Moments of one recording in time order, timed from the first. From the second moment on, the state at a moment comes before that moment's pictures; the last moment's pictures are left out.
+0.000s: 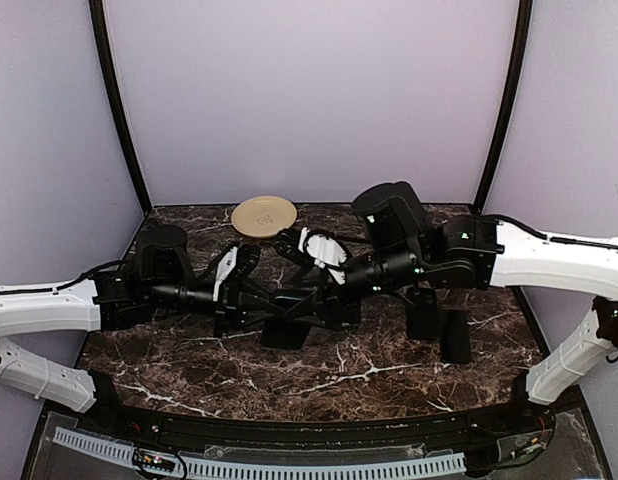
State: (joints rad) left arm -0.90 1.12 0.71 0.11 0.58 0.16; right arm 1.18 1.46 1.32 -0.42 -0.24 -0.20
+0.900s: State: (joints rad) left arm -0.90 1.12 0.71 0.10 0.62 0.16; right arm 1.14 1.53 1.39 -0.49 -0.35 -0.26
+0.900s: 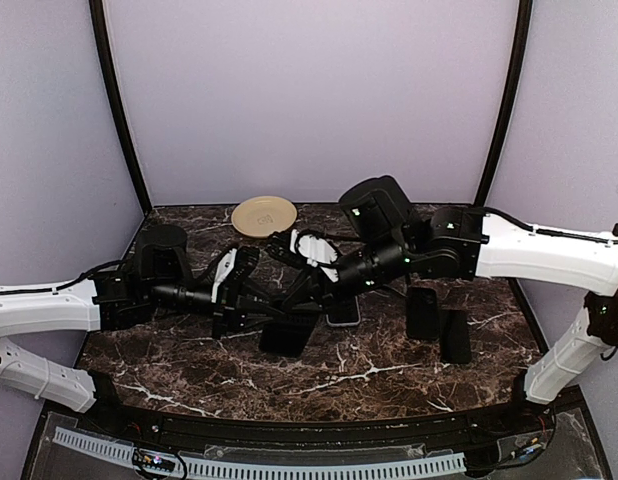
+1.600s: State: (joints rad) left arm -0.90 1.15 0.72 0.16 0.68 0.10; right arm 1.14 1.42 1.36 -0.46 -0.36 -0.20
